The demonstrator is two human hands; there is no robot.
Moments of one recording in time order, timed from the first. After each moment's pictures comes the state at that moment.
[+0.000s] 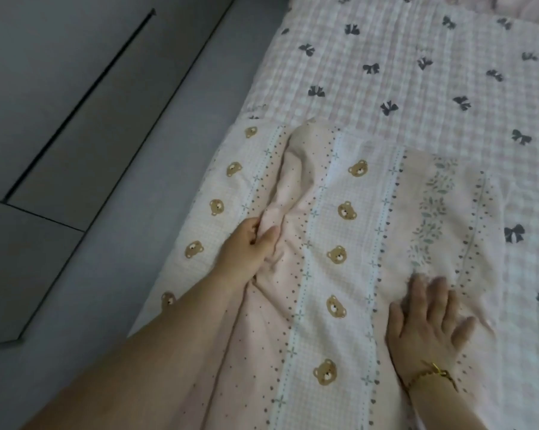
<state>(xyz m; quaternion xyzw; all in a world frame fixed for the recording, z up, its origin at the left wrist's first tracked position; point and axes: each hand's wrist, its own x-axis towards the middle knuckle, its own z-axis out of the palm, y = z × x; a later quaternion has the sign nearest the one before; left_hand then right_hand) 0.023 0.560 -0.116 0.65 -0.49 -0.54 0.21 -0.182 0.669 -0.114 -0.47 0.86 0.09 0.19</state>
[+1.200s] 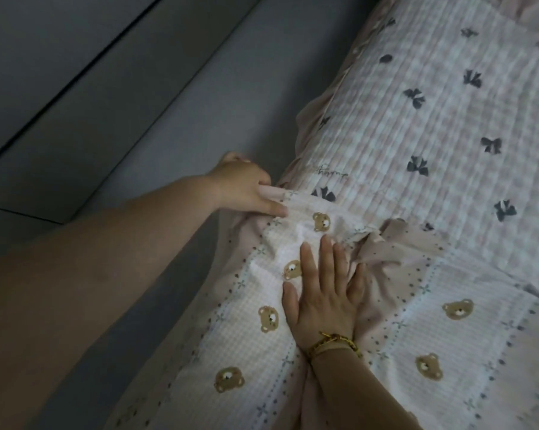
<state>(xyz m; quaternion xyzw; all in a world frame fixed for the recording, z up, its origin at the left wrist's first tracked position) 0.148 0.300 -0.160 0.56 -0.76 -0.32 -0.11 -0.014 0.451 -0.204 -0.73 0.68 -0.01 0.03</state>
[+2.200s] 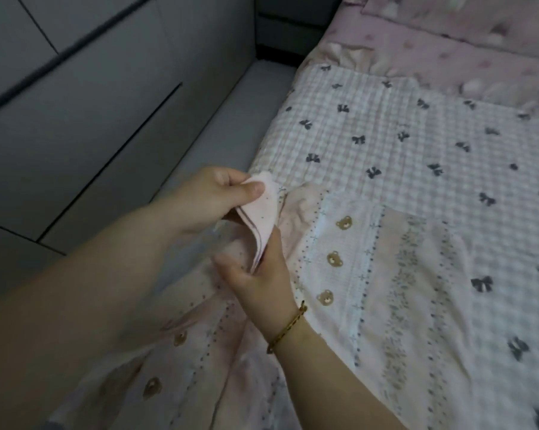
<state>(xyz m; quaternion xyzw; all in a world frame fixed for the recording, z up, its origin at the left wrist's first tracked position) 0.080 0.485 0.056 0.58 -0.52 -0.56 0.29 -0.008 0.559 -0.010 -0.51 0.51 -0.45 0.53</state>
